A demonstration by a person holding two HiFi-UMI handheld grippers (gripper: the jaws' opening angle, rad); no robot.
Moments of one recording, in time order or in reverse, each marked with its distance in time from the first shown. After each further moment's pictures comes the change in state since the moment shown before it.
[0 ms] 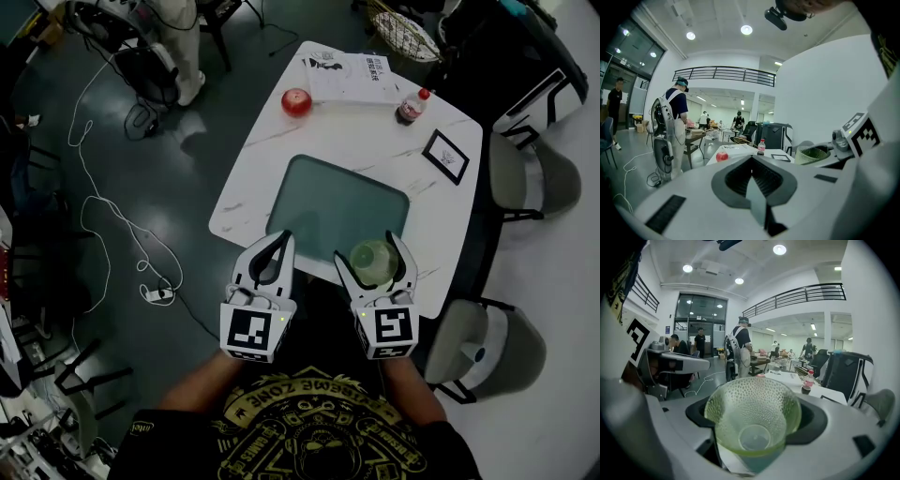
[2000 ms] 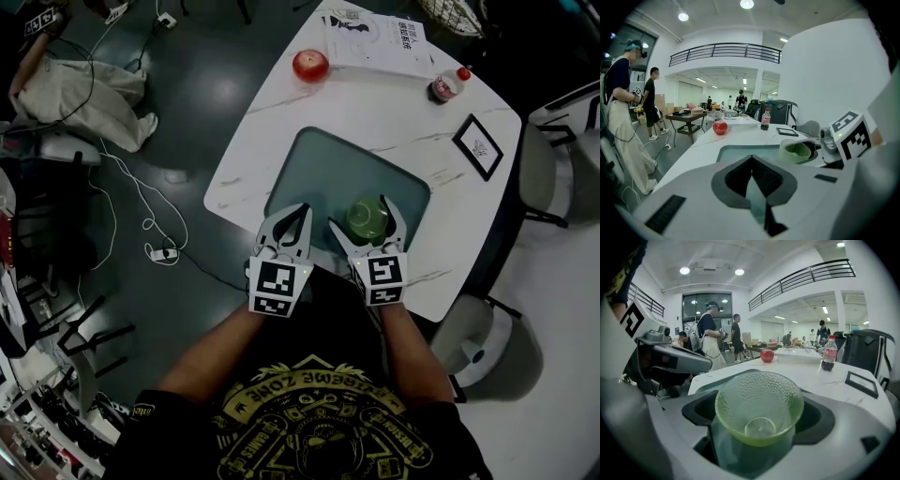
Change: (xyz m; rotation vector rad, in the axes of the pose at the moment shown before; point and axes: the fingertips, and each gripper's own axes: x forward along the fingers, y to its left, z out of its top) left arm 0.088 0.006 -0.125 -0.007 0.268 0.036; right arm 0.117 -0.018 -0.120 0.029 0.113 0.192
